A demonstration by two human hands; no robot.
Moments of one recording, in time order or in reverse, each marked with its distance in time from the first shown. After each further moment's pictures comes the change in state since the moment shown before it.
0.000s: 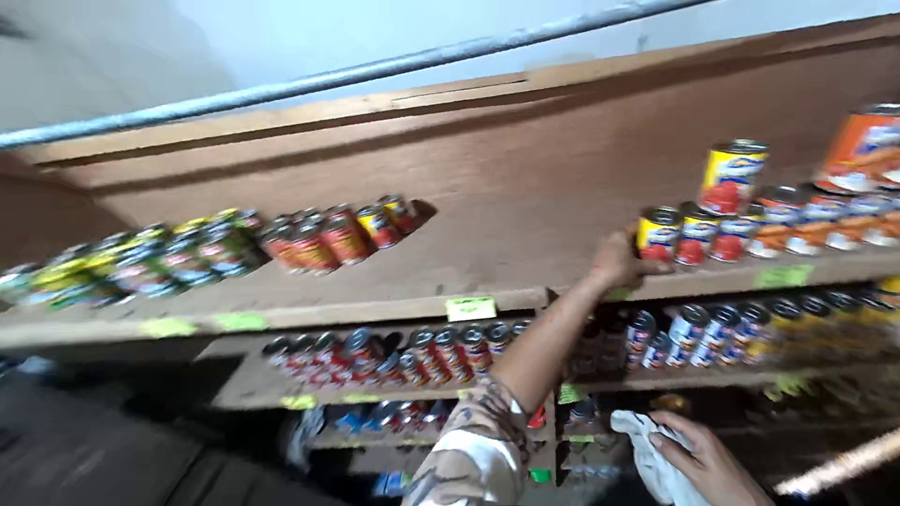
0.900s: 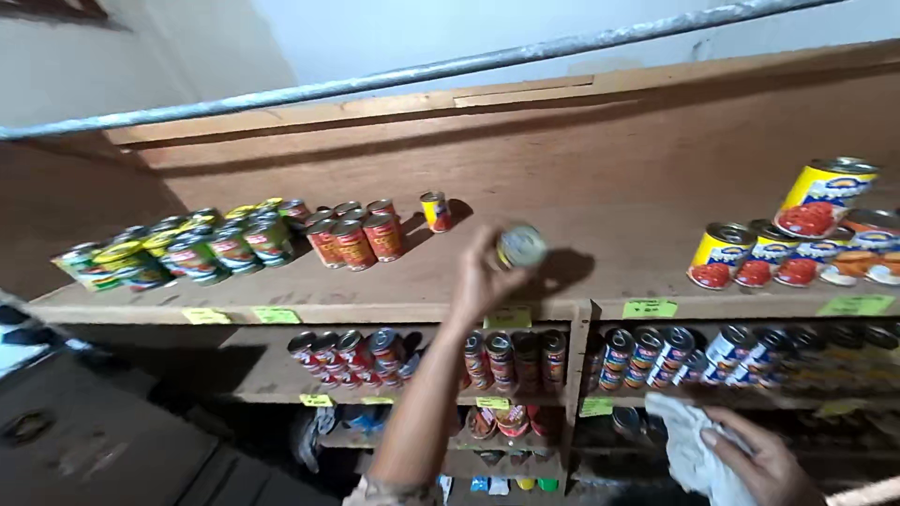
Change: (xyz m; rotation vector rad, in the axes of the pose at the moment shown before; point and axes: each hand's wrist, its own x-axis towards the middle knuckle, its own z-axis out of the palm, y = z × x) left_hand -0.159 -0.049 -0.176 0.313 0.581 0.318; right_hand 0.024 -0.025 -0.013 0.112 0.122 -0.090
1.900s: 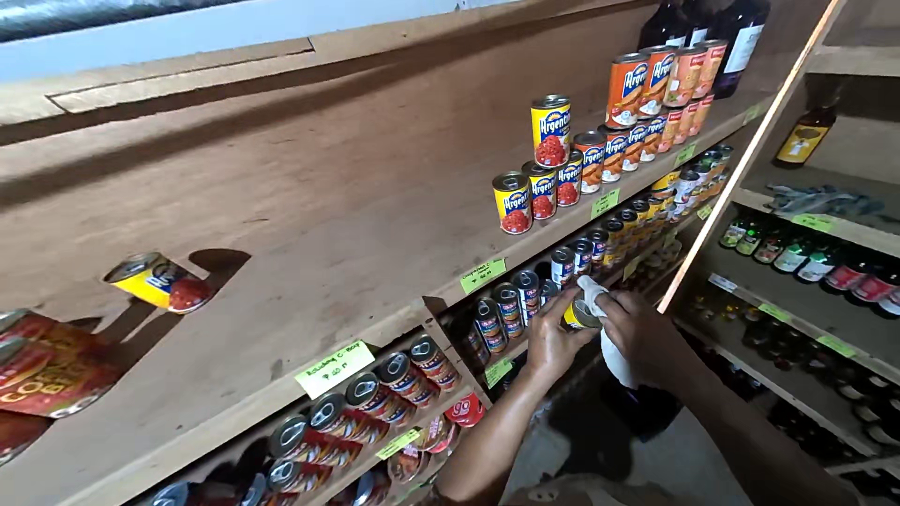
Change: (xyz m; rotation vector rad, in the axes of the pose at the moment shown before) left_hand -0.114 0.111 0.255 -0.495 -0.497 -0.104; right_hand -0.014 -0.030 -0.035 -0.974 0.249 0.105
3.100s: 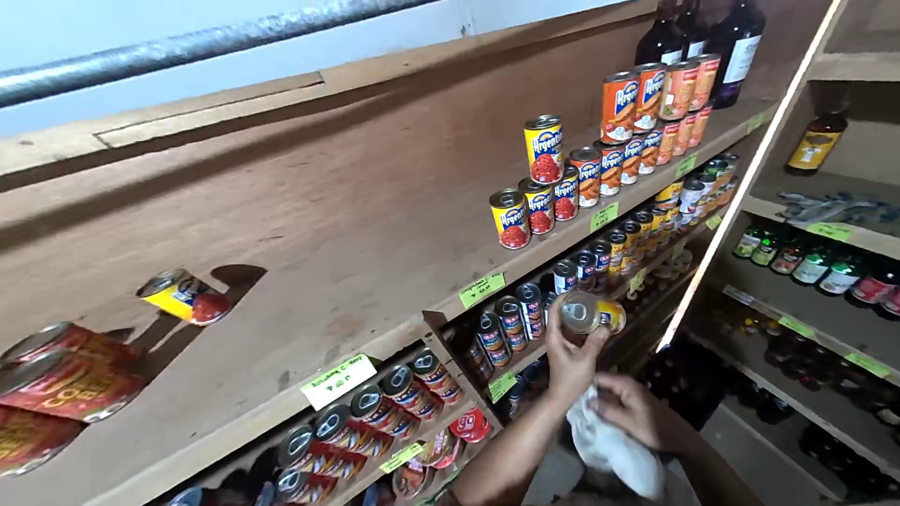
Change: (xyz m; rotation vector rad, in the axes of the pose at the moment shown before) left_hand 0.000 0.024 0.031 -0.574 0.299 0.004; right_hand -0.055 0.003 0.034 1.024 -0.327 0.222
